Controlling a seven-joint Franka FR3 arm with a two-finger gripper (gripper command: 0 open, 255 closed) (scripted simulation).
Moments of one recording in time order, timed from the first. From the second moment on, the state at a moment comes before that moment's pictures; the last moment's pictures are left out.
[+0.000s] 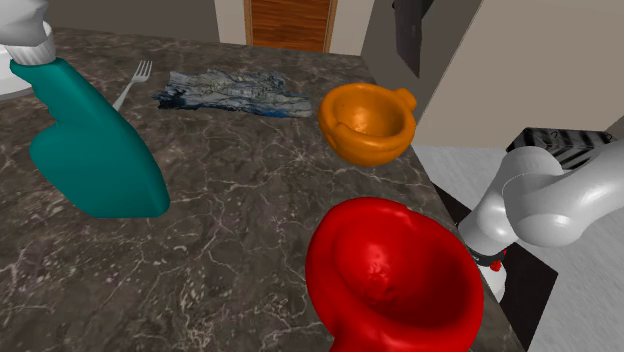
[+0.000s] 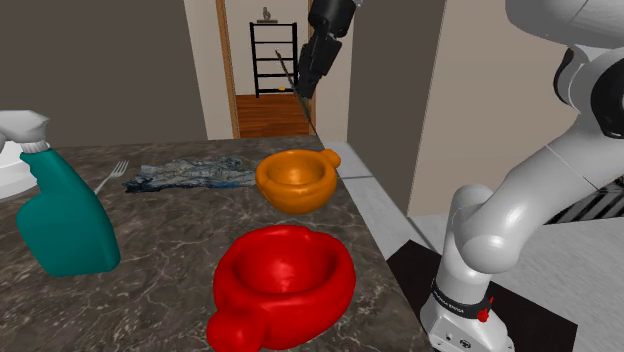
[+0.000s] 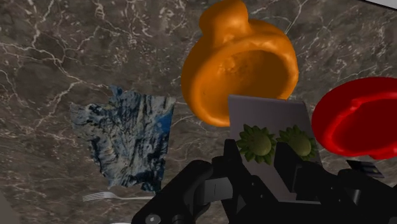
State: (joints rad) arm 0.45 -0.62 0.02 -1.89 0.37 1.54 -0.59
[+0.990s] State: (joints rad) arm 0.45 -0.70 0.03 -2.09 0.37 1.66 -0.63
